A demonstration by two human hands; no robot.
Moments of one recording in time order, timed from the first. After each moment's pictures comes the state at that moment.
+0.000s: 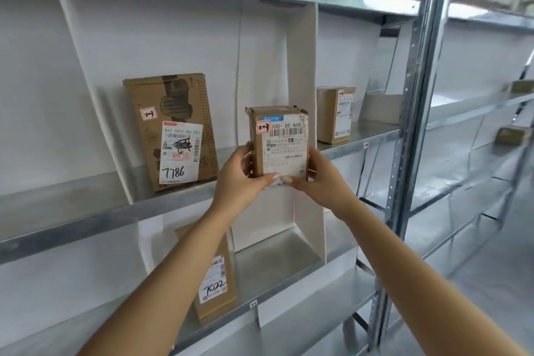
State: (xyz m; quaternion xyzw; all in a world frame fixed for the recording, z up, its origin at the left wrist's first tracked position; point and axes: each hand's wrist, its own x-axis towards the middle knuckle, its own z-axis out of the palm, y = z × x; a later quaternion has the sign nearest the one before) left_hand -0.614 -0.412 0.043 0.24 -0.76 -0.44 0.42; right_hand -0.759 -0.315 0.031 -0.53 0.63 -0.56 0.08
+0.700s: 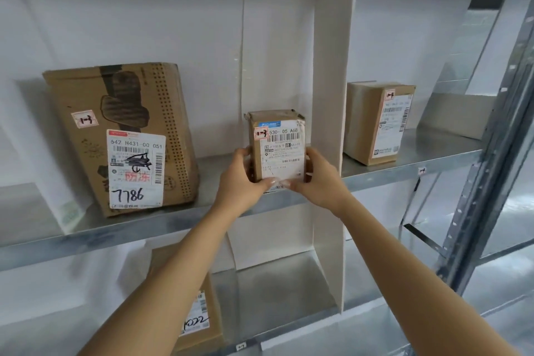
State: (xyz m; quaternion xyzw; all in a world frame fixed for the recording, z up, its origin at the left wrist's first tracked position) left_hand -0.726 -0.505 0.032 0.41 -0.75 -0.32 0.42; right_hand -0.885 -0.446 0.027 -0.58 0.65 -0.48 0.12
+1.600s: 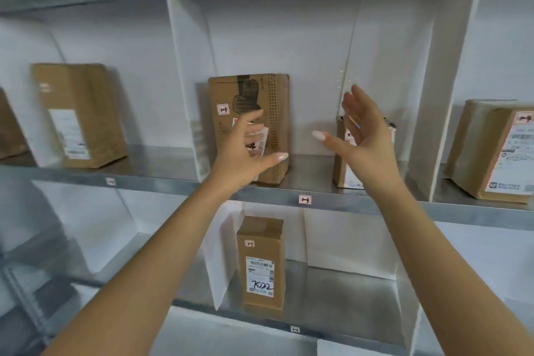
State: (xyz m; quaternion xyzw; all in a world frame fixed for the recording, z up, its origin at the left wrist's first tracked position) left_hand -0.602 -0.421 0.094 0.44 -0.68 -0.21 0.55; right_hand -0.808 -0.425 0.096 -0.66 0.31 -0.65 0.22
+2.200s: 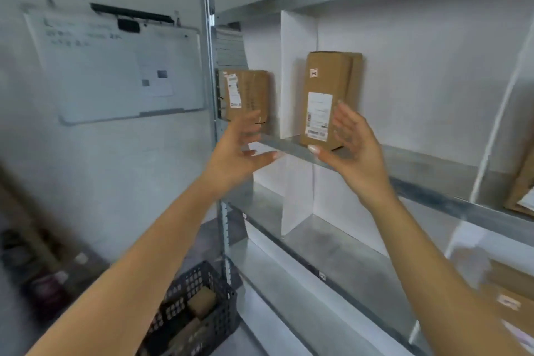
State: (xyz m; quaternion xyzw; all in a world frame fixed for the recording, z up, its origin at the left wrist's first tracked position) left_hand -0.210 -0.266 0.072 0.59 -0.49 -0.09 0.63; right_hand -0.375 -0.397 0.064 -0.76 0.11 -0.51 0.39
